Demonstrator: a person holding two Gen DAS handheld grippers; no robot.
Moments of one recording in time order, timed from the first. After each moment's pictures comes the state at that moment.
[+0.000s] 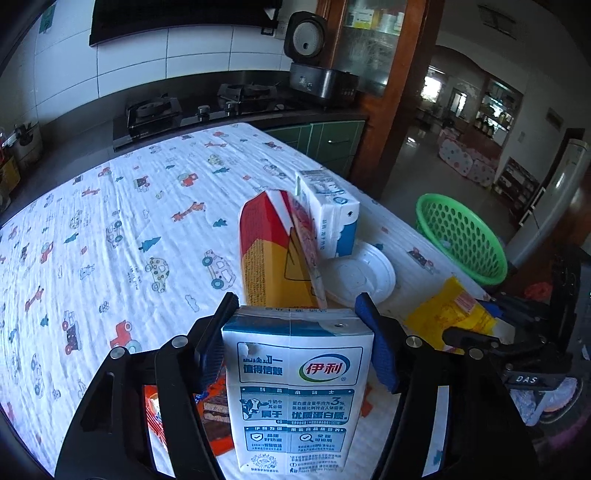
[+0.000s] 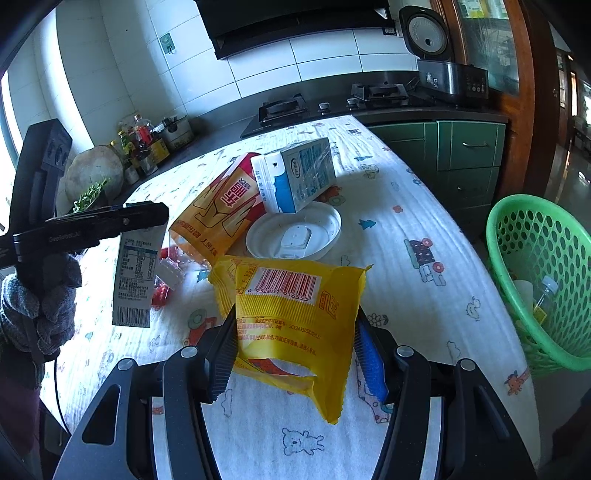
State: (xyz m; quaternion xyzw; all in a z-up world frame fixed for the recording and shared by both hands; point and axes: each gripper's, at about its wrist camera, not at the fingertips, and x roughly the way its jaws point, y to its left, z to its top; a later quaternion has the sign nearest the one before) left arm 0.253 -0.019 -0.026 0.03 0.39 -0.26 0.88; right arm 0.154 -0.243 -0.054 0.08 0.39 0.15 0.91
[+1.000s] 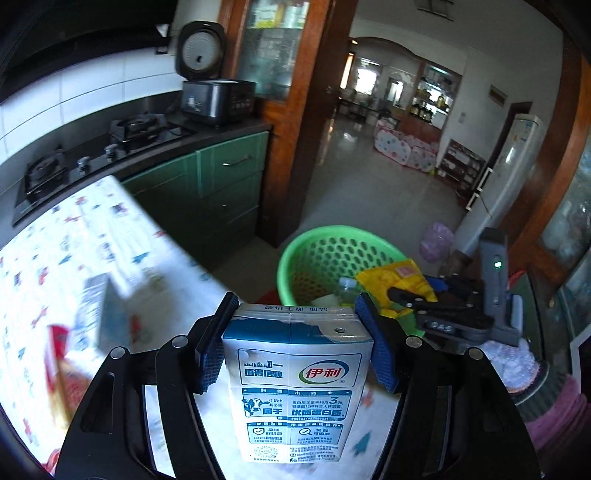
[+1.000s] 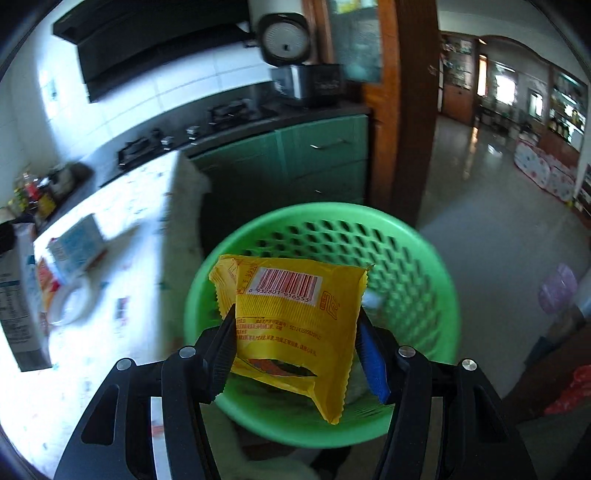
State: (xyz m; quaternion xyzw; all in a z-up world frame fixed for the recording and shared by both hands) left arm 0.260 -0.258 0.018 0.05 0.37 -0.38 0.85; right arm 0.175 -0.499 -0.054 0.09 0.39 -0.06 0.91
